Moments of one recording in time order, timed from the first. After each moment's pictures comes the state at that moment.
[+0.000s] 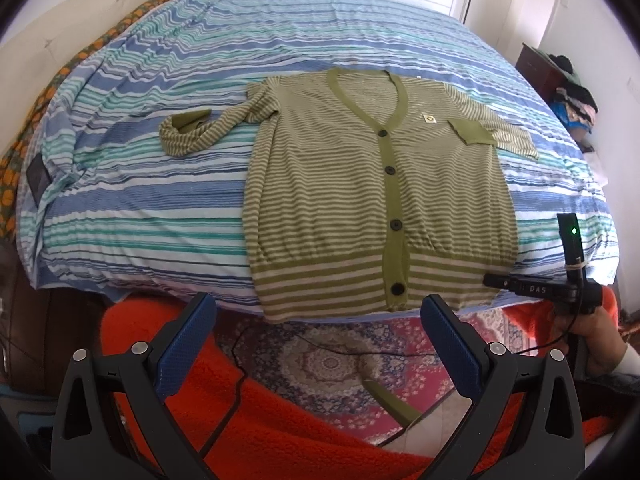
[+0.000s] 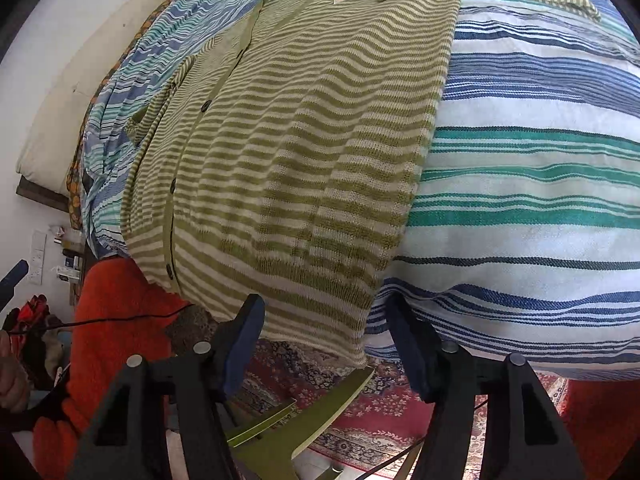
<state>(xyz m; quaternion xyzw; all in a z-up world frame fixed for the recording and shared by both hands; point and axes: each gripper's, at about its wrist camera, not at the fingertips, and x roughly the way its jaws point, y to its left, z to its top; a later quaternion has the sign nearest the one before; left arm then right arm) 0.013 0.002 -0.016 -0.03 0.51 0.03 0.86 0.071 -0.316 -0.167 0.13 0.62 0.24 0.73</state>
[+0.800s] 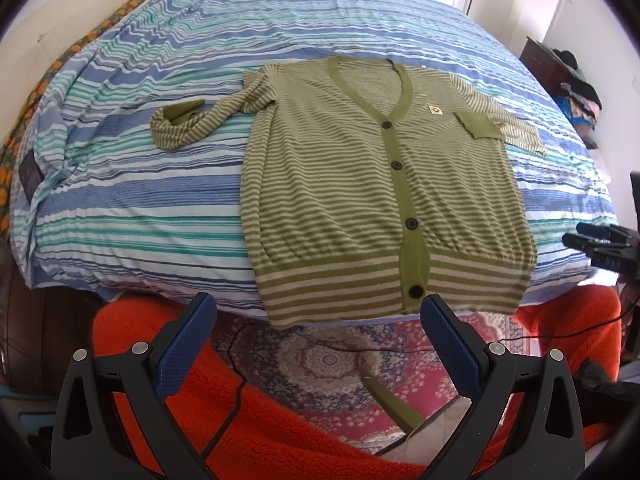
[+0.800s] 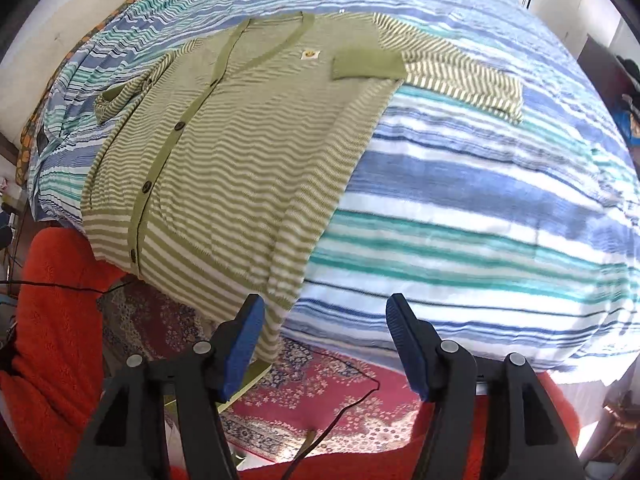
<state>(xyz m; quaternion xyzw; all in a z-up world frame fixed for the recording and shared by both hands) 0.034 0.000 -0.031 -0.03 0.53 0.02 0.85 0.080 -0.355 -0.060 -0.06 0.58 0.16 0.80</state>
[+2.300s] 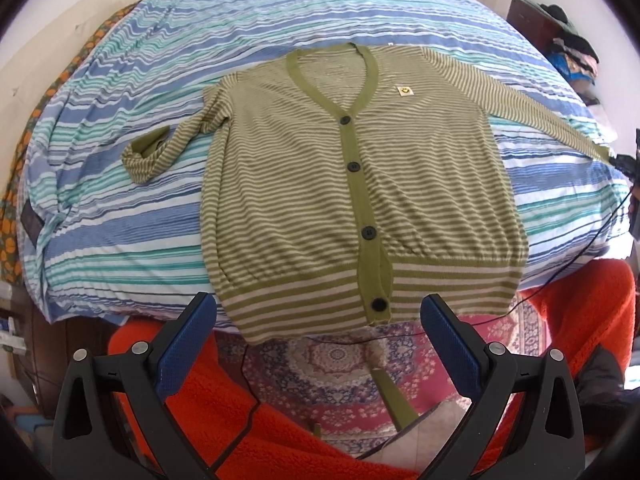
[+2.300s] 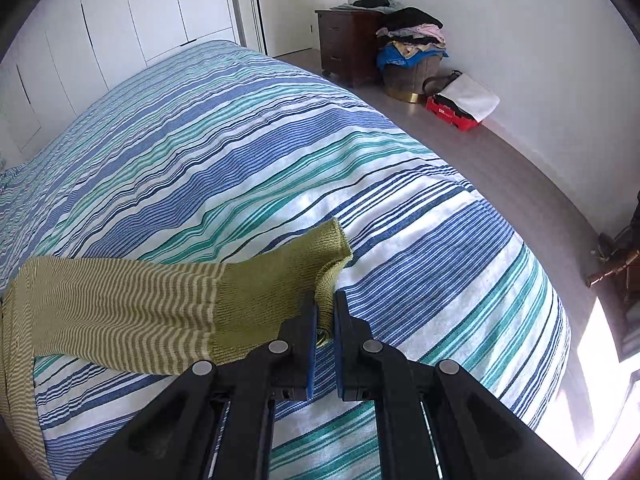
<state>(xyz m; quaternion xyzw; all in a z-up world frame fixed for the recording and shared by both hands) 0.069 -0.072 -0.022 0.05 0.56 0.02 0.83 0.202 -0.727 -0.093 0.13 0.46 -0.21 0.85</state>
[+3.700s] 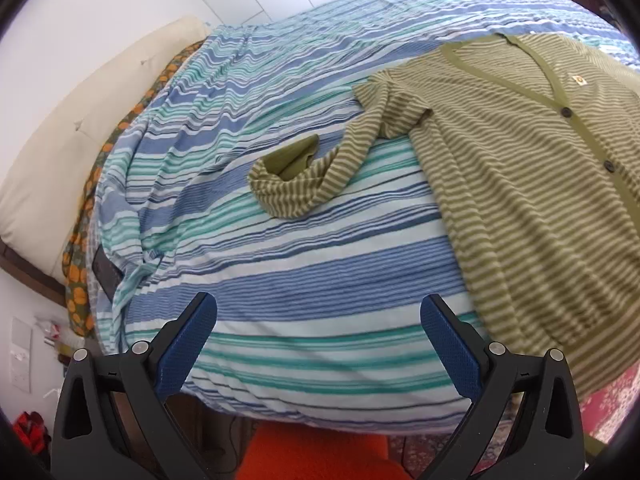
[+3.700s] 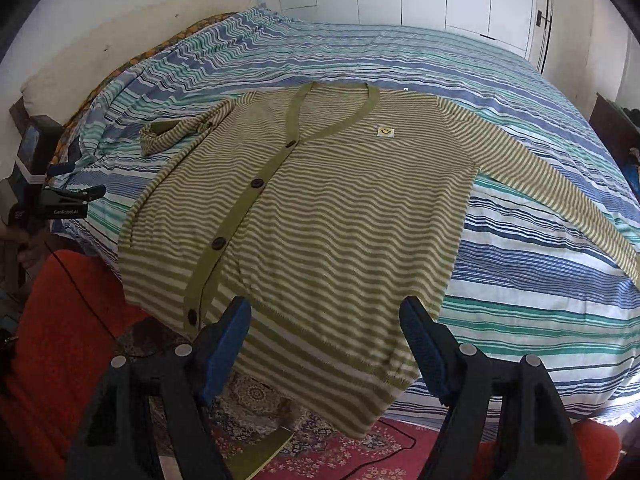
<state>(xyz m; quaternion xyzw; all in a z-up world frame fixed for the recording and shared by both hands) 0.143 0.128 -0.107 0.19 0.47 0.15 0.85 0.045 -0.265 -0.072 -0.04 0.48 0.21 0.85</state>
